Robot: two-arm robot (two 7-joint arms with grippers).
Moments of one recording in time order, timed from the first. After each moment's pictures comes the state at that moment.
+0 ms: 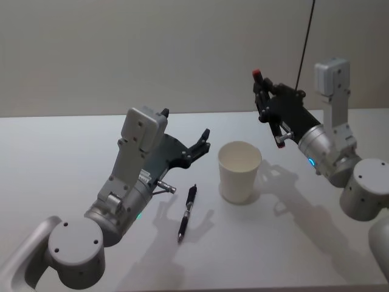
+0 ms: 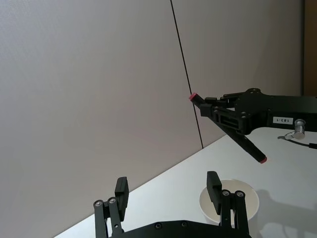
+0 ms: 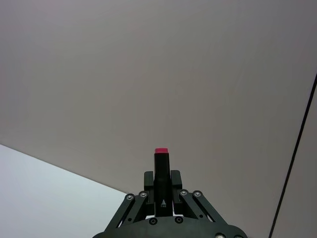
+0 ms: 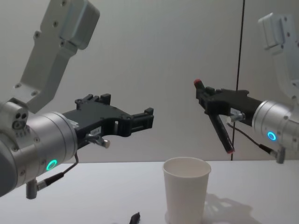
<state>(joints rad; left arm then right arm) -0.24 0.38 0.45 -1.63 -0.20 0.01 -0.01 0.52 0.04 -0.22 -1.07 0.08 -0.19 0.33</state>
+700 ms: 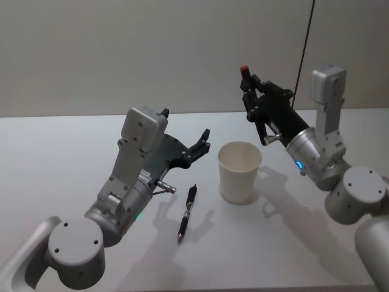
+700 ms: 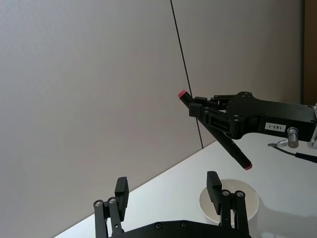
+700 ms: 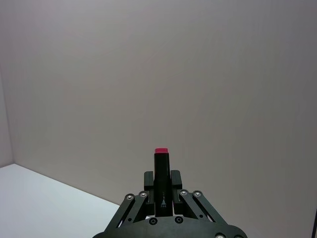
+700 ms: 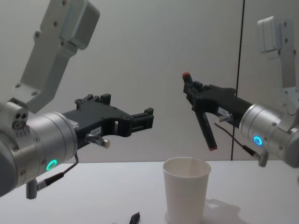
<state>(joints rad) -0.24 0.38 0.45 -1.63 -0.20 0.01 -0.01 0.56 0.01 -0.24 -0.95 0.17 -0.36 0.39</state>
